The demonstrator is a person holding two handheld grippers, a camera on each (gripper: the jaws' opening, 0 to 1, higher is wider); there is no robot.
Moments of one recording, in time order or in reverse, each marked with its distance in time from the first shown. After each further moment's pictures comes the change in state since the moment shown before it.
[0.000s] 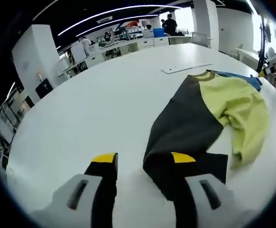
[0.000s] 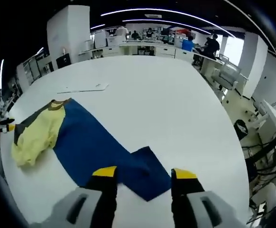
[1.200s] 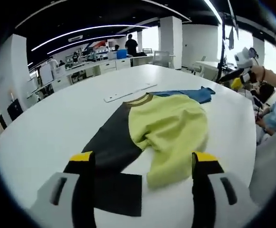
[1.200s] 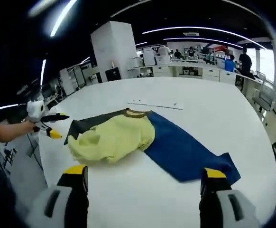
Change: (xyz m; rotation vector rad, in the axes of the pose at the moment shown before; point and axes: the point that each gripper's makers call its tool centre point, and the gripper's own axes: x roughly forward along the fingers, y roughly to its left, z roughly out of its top) left arm -0.051 -0.164 0.028 0.137 -0.151 -0.365; right arm -0.086 0.170 -0.017 -0.150 -0.159 0.406
